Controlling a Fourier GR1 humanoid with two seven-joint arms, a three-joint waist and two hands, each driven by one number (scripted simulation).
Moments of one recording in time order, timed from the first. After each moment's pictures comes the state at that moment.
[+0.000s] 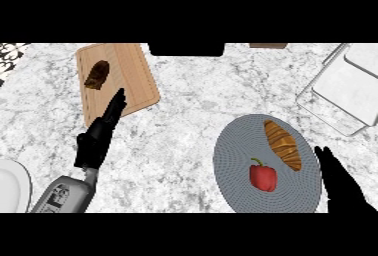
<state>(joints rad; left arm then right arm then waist) -0.21 0.29 -0.29 -1.42 0.11 0.23 0.00 0.20 -0.39 0.50 -2.31 0.92 0.04 1.06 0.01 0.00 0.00</state>
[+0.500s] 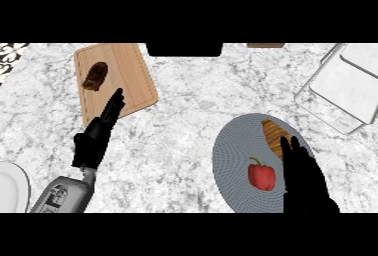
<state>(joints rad) -0.20 0.27 -0.26 -1.42 0.09 0.20 0.00 0.06 -0.16 0.66 -2.22 1.21 0.13 1.12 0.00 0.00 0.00</state>
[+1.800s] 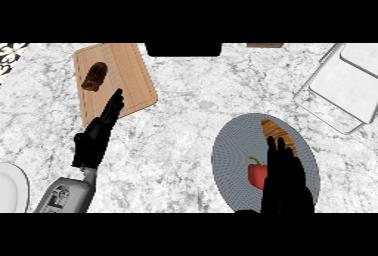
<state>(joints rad) -0.19 0.20 -0.17 -1.42 0.00 0.12 0.01 0.11 -0.01 0.59 -2.01 1.32 0.13 1.05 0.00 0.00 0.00</state>
